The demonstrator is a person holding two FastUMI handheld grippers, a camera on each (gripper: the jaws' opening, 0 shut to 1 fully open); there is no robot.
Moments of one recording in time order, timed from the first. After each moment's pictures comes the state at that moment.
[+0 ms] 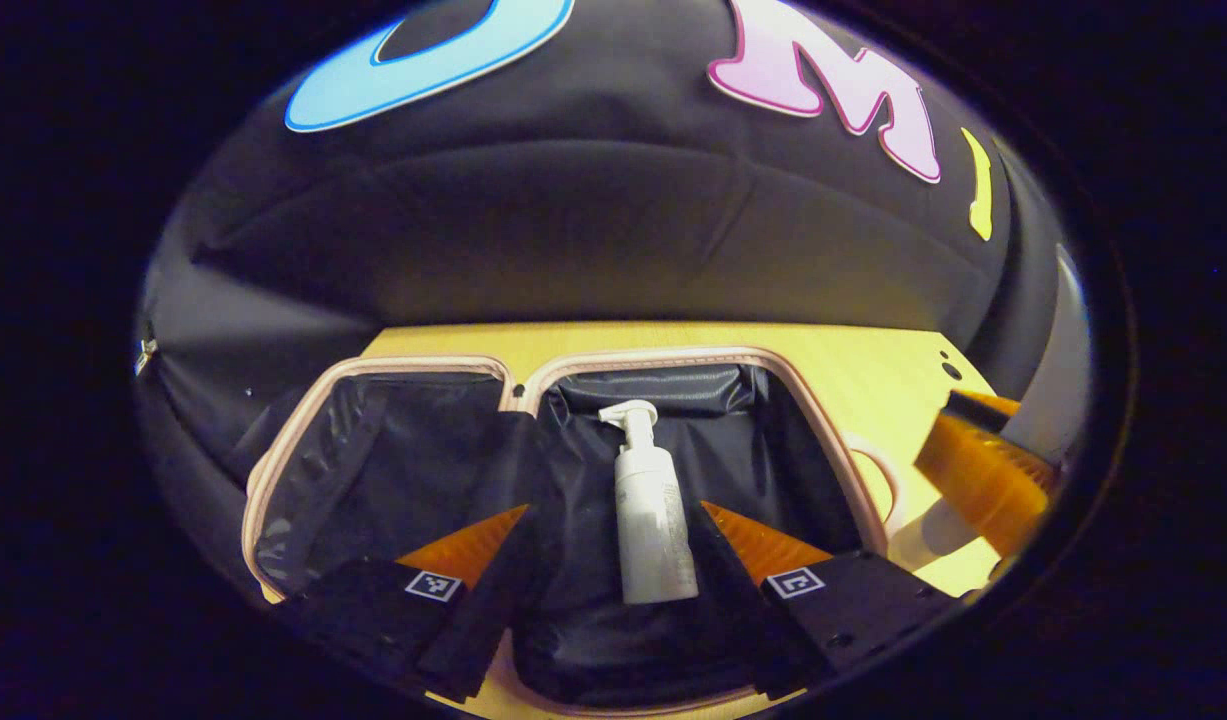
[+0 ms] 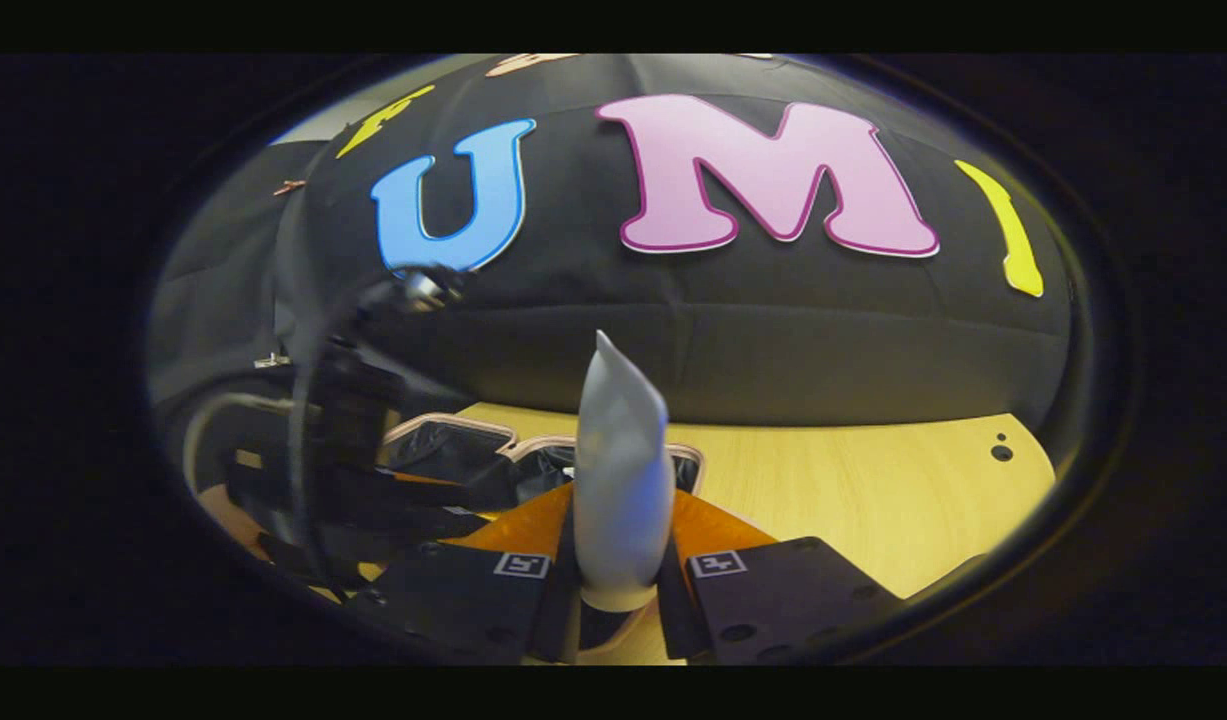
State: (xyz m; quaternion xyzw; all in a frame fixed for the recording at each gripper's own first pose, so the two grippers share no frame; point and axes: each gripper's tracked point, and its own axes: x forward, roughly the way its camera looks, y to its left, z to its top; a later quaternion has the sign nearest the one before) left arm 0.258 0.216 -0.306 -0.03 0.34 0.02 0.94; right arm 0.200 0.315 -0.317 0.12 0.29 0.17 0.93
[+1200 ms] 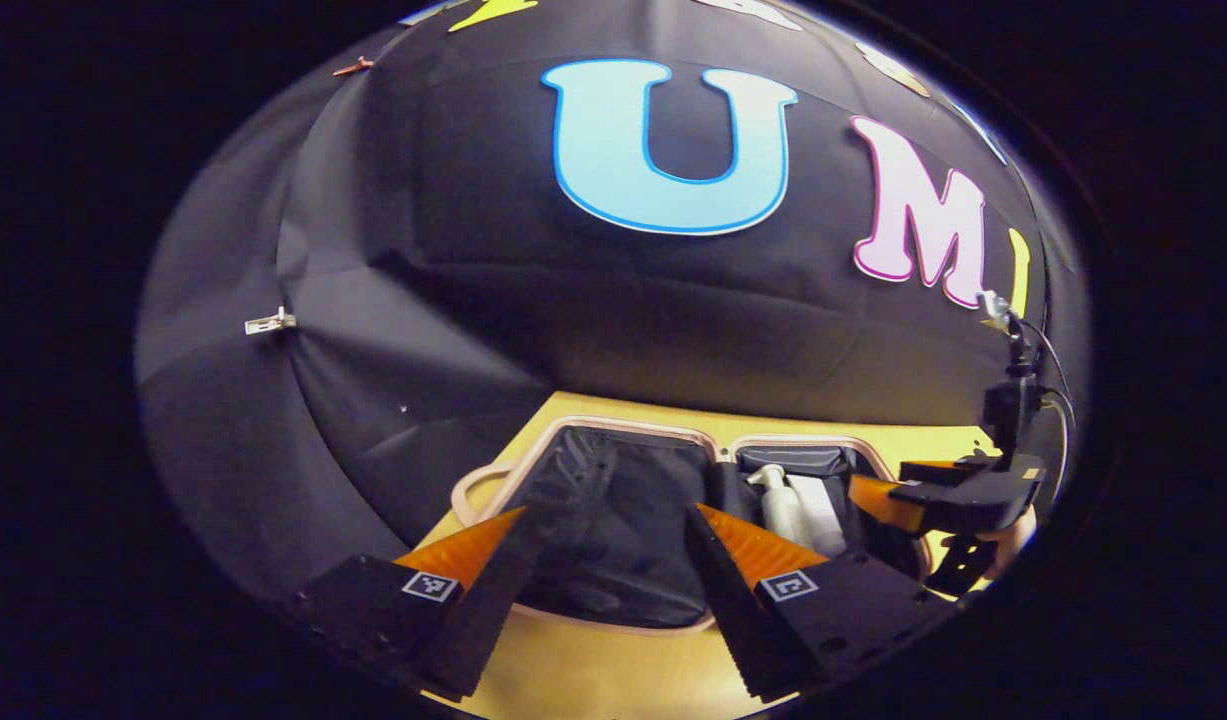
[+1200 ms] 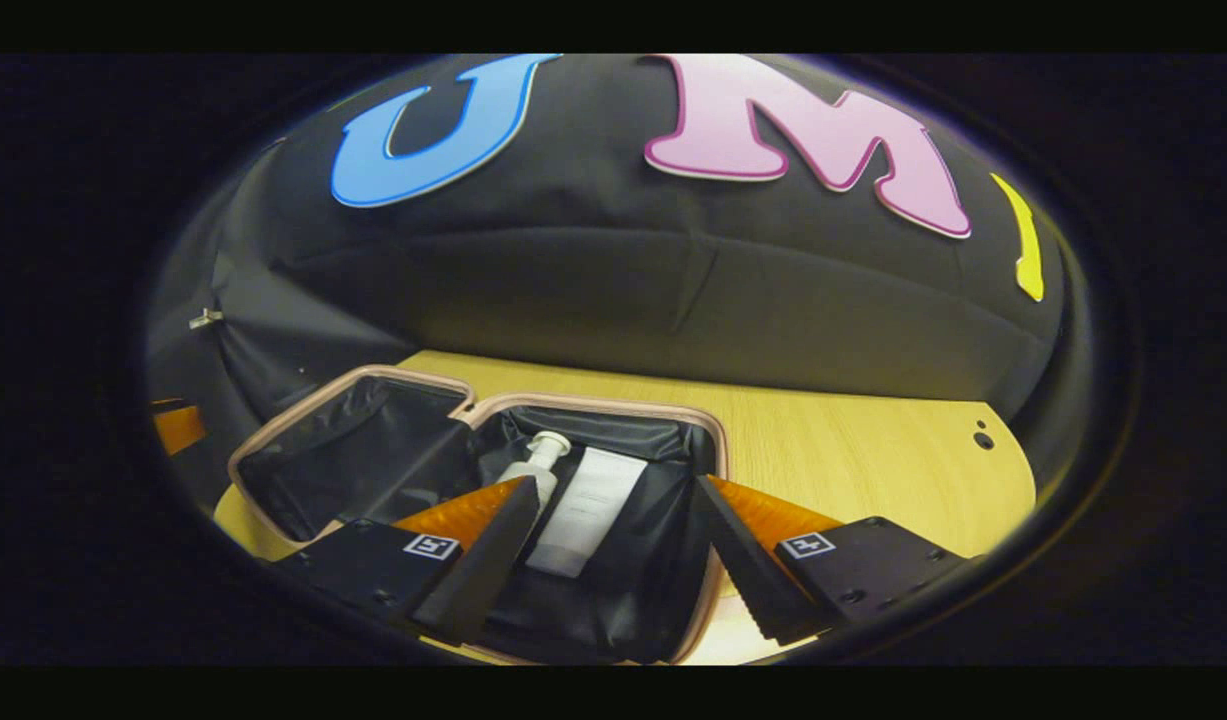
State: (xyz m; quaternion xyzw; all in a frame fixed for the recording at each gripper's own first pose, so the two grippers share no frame) left arm 0.147 0.405 -0.241 -0.07 0.22 0.14 0.96; right arm 0.214 0.339 -0.360 0.06 0.36 0.11 0.93
